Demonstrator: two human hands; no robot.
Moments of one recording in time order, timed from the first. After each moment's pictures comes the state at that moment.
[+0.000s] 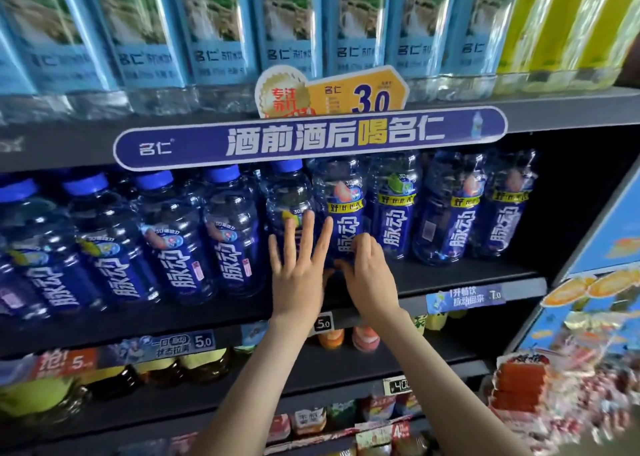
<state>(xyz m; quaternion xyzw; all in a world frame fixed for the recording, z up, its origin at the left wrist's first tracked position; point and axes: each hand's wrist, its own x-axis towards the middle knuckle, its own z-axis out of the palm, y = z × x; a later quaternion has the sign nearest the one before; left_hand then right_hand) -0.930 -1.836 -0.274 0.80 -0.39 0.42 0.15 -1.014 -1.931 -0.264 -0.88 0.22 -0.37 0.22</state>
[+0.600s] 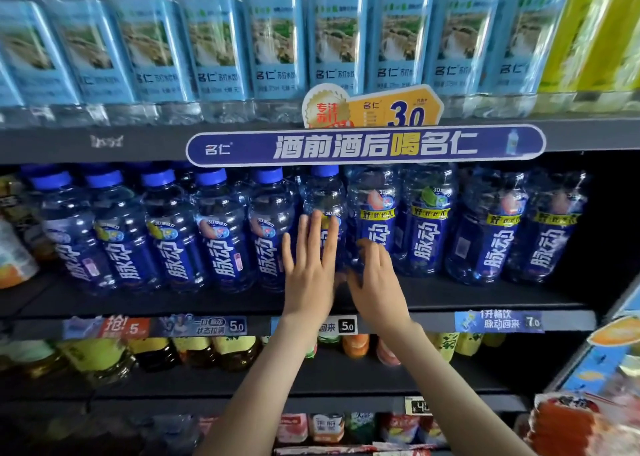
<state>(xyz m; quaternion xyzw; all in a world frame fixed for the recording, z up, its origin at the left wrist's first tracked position) -0.934 -1.810 -0.255 0.83 -0.34 0.41 0.14 -1.008 -1.908 -0.254 -0.88 0.09 -0.39 0.24</state>
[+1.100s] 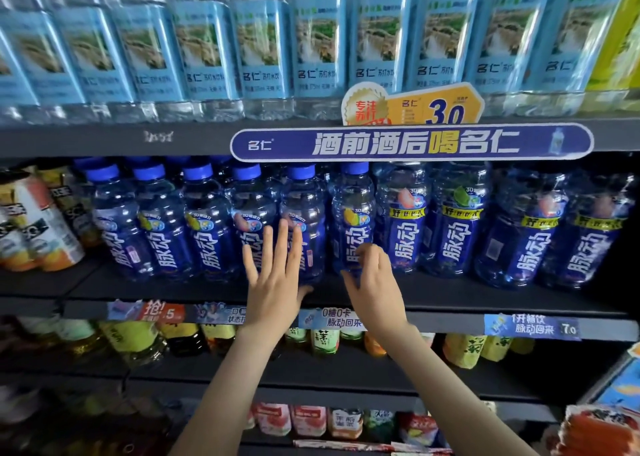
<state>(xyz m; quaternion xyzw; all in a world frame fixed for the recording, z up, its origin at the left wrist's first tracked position) -0.905 -1.721 -0.268 0.87 -0.30 0.38 0.07 -0.993 -1.870 -0.258 -0.89 0.08 -0.39 0.22</state>
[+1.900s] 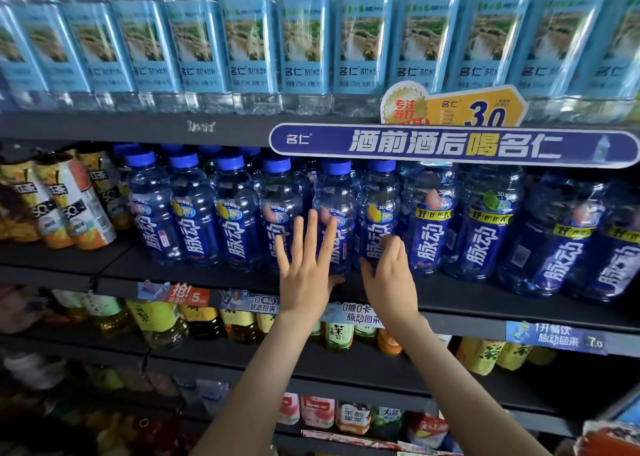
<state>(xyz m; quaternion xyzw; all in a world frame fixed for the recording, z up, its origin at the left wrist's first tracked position) -0.907 -1.734 -0.268 0.87 -0.26 0.41 0.09 -0.981 -1.859 -0.251 -0.87 0.13 -0.38 0.28</state>
